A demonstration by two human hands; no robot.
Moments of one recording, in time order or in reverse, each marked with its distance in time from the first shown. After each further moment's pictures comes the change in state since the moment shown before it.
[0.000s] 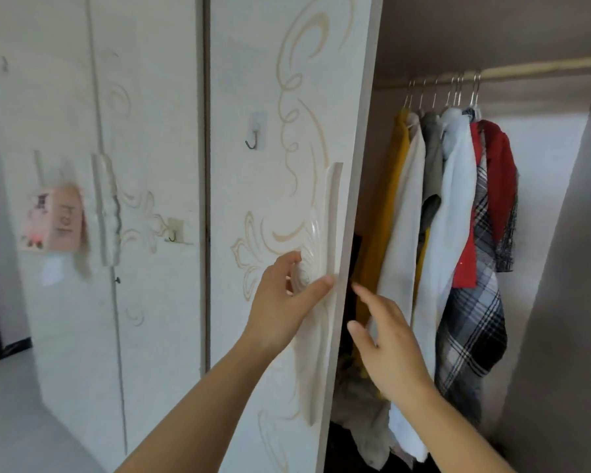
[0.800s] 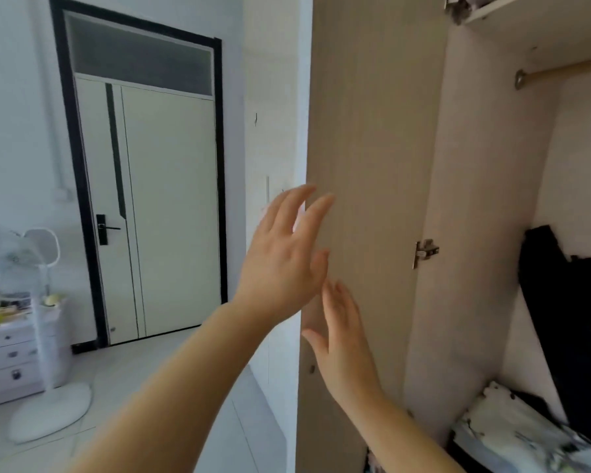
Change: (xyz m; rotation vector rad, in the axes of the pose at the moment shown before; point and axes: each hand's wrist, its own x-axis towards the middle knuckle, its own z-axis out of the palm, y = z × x) left_hand -0.056 0.034 -0.239 1.121 0.508 0.508; right_hand -0.005 -0.202 0.218 0.343 -0.177 -0.453
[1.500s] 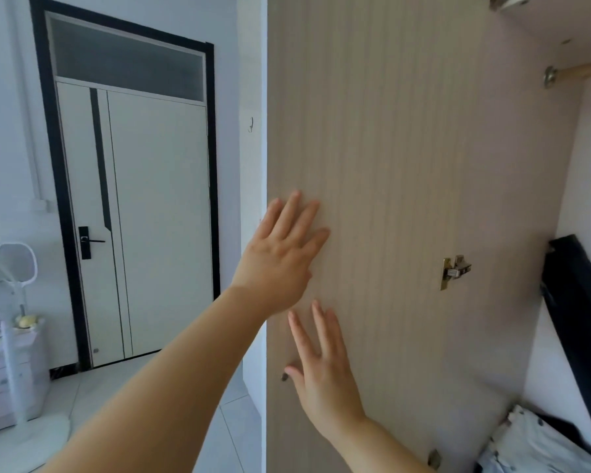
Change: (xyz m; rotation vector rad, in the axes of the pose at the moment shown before) left_hand 0.032 -0.117 0.058 0.647 -0.381 0.262; right_hand 0.053 0.023 0.095 -0.299 0.055 -0.204
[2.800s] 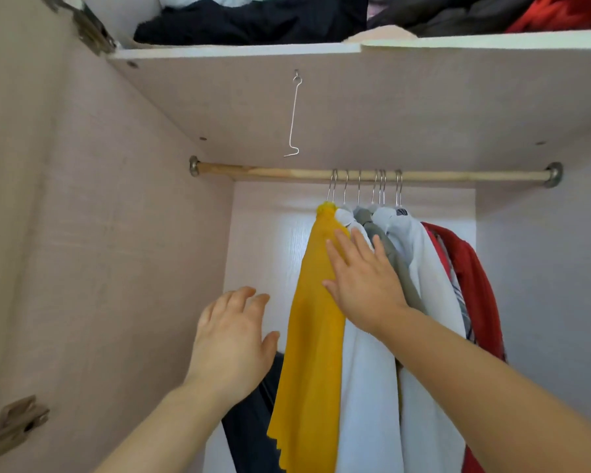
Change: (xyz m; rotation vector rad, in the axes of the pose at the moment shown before) left_hand 0.299 0.380 -0.043 -1.126 0.256 0.041; right_hand 0.048 0.388 -0.442 -1.347 -0.153 0.399
